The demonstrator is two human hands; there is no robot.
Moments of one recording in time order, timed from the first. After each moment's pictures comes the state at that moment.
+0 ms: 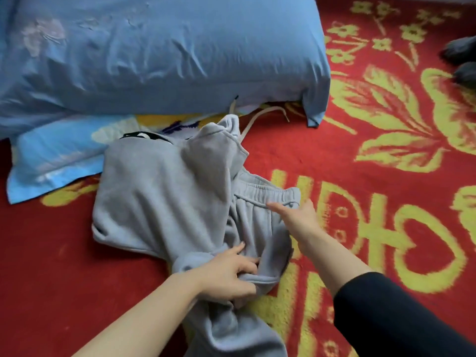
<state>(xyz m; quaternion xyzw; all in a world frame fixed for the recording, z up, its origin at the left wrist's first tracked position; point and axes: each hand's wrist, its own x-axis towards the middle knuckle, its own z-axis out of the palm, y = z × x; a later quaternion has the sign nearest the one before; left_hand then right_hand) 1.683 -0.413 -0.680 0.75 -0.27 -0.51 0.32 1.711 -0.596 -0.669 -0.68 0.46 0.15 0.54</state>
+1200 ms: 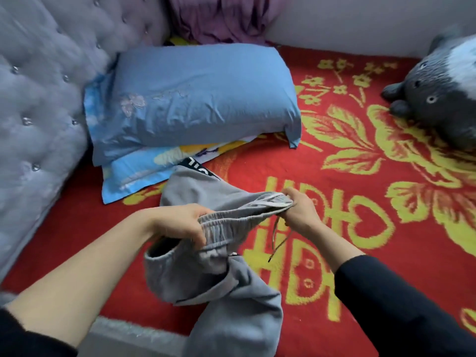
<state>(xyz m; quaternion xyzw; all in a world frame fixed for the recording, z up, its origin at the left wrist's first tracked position) 1.667 -0.321 -0.400 0.77 -0.16 -0.55 0.29 1.621 -0.571 -0.493 -0.87 0.21 0.10 0.44</state>
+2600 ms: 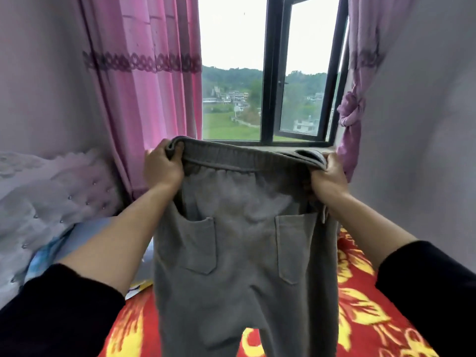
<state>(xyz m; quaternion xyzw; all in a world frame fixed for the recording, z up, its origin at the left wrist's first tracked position) 1.548 -0.602 -0.050 0.81 -0.09 0.31 0.49 1.404 -0.862 -0.056 -0.78 0.20 -0.36 0.46</state>
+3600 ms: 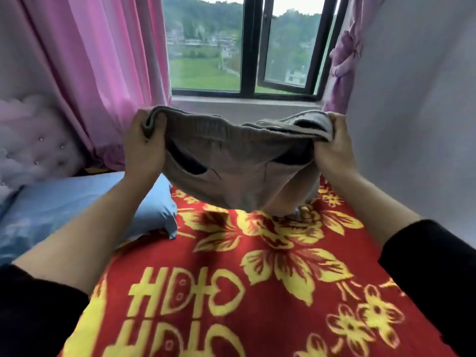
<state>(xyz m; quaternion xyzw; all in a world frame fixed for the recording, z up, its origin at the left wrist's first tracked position) 1.577 -0.711 -0.116 0.72 -0.23 0.31 0.58 1.436 -0.991 -0.104 -0.80 0.14 -0.42 0.41</state>
